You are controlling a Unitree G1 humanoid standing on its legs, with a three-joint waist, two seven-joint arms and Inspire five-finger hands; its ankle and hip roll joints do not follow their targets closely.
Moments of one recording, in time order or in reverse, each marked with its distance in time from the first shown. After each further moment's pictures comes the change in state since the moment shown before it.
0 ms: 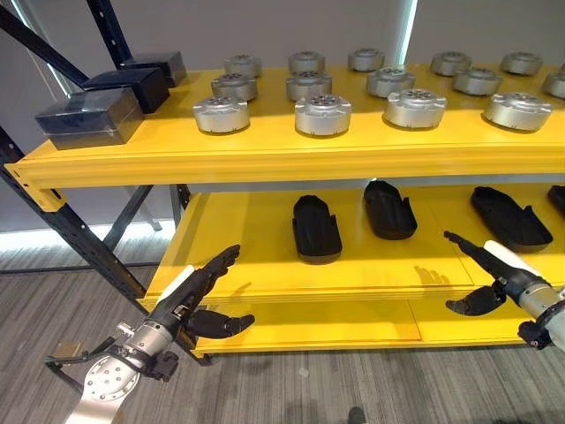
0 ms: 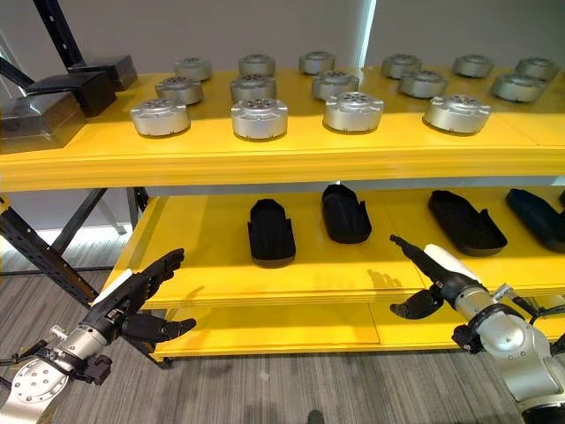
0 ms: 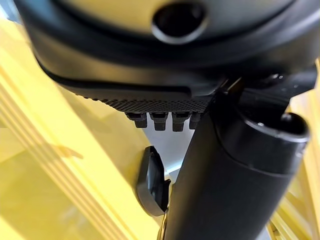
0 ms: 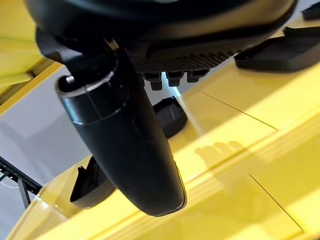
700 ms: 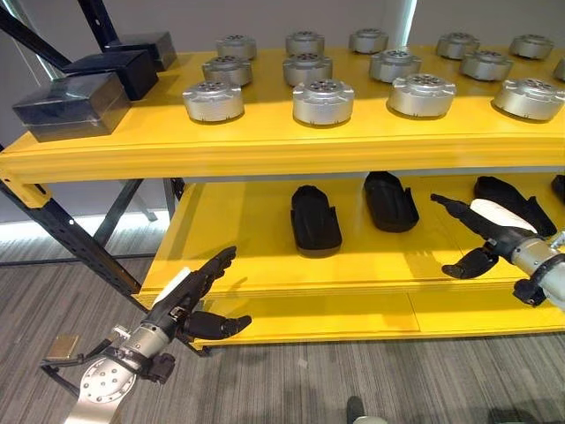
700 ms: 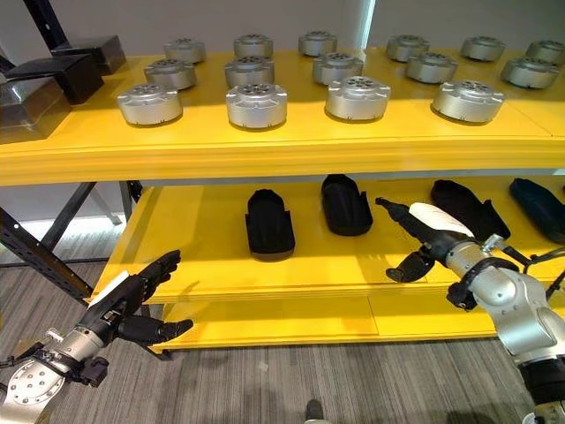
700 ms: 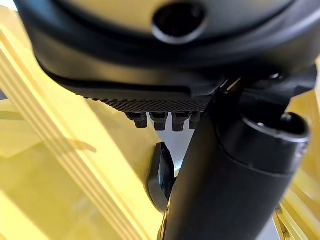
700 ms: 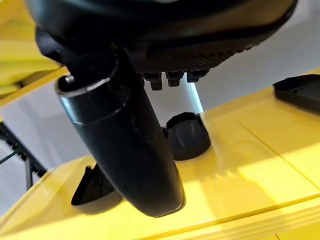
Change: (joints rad) left arm 0.013 -0.015 0.032 0.000 0.001 0.015 -0.029; right arm -0.240 -0.075 0.139 0.007 -0.078 -0.006 0.032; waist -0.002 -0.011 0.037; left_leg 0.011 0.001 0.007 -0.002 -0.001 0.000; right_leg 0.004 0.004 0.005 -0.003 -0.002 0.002
